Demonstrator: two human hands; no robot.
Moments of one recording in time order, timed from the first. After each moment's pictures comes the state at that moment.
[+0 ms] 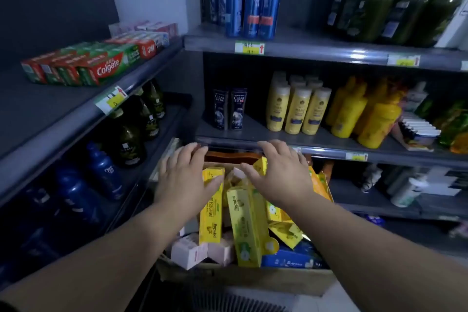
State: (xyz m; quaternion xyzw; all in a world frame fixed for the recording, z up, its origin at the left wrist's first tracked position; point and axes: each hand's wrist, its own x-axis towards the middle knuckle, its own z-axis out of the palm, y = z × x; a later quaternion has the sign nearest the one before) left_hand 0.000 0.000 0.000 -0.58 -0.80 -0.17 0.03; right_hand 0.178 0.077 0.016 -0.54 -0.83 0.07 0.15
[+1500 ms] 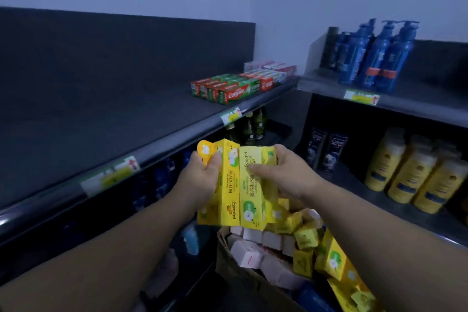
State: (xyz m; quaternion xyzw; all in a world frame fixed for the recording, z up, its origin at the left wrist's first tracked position) left_hand -0.018 -0.112 0.073 -0.22 -0.81 -0.52 -0.16; right_hand 0.091 0.042 0.098 -0.26 -0.85 0.45 0.12
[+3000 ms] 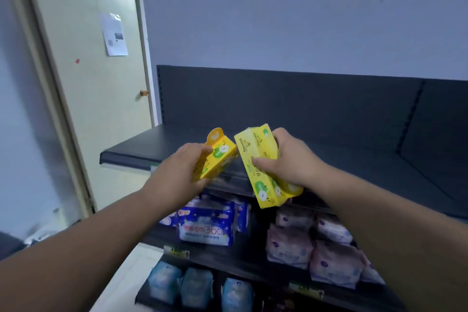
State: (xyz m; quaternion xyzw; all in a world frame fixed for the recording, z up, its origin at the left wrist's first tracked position) left_hand 0.198 -0.872 0.154 0.10 -0.95 -0.12 0.26; right_hand 0.064 -0.679 0.188 0.33 -0.89 0.32 0.01
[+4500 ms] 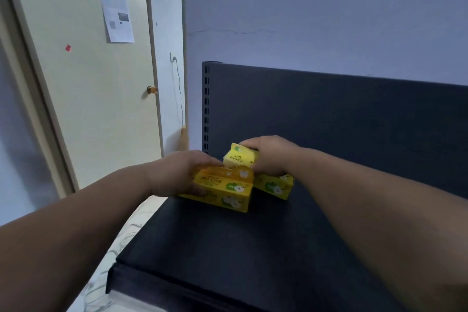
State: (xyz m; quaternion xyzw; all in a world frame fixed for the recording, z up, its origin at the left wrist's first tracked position) left_hand -0.001 -1.270 0.159 0.00 -0.99 -0.15 0.02; right_hand -0.129 -1.090 0.192 0.40 -0.91 0.03 -0.04
